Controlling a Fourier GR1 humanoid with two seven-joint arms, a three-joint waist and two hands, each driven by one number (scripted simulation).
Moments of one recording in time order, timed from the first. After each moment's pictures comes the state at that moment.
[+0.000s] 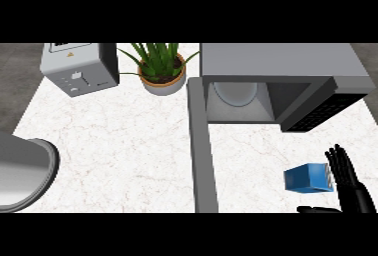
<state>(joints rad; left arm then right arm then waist) 0.38 0.04 0.59 -2.32 0.55 -0.44 0.16 0.05 -0.18 -0.35 -1.02 0.10 0.29 -0.77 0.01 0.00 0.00</state>
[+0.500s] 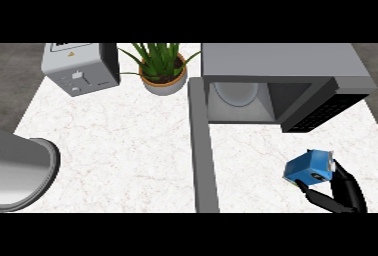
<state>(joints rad) 0.41 0.02 0.61 -2.32 0.57 -0.48 0.18 -0.10 -0.24 -0.34 -0.73 0.14 0.24 -0.91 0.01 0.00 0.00</state>
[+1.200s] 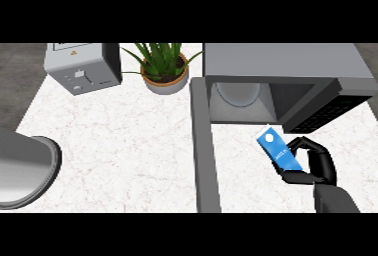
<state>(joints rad) 0.41 0.04 0.63 -2.31 0.59 -0.49 0.17 -0.33 -0.20 -0.33 -0.52 0.19 0.06 -1.02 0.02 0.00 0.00</state>
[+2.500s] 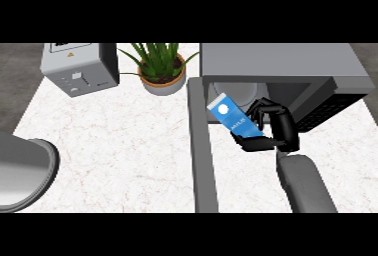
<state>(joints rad) 0.42 0.04 0.73 -2.28 0.66 -0.55 0.17 -0.38 -0.02 -0.09 -1.05 0.18 -0.03 -0.61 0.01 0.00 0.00</state>
